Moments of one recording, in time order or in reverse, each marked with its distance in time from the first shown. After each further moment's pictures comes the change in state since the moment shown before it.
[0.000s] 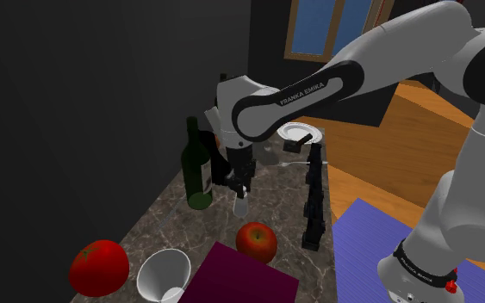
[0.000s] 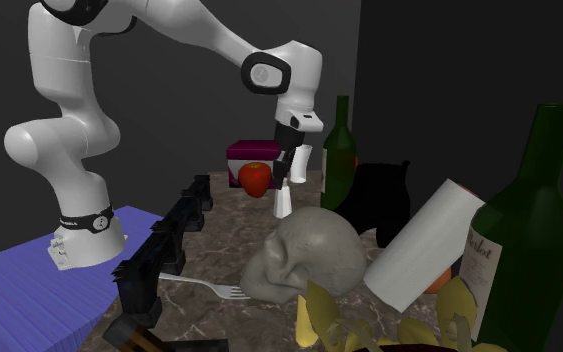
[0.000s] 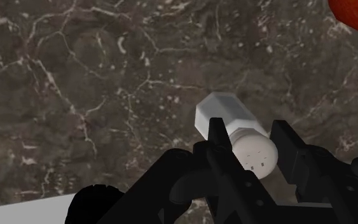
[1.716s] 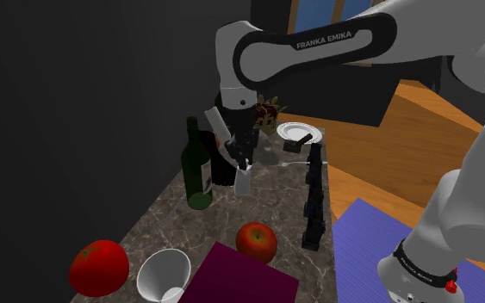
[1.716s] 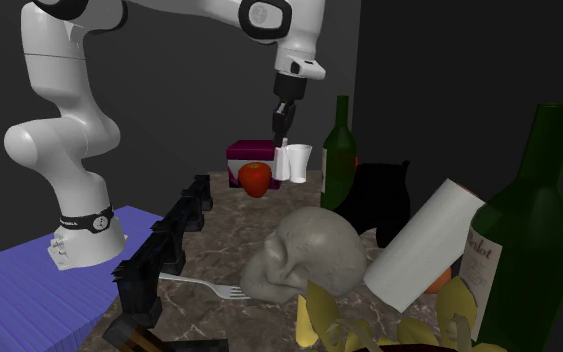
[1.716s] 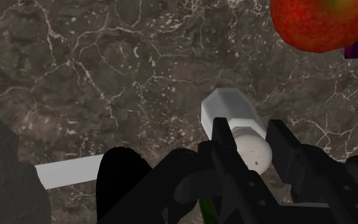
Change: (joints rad) arm -0.007 -0.084 0.000 0.193 0.018 -0.278 0.010
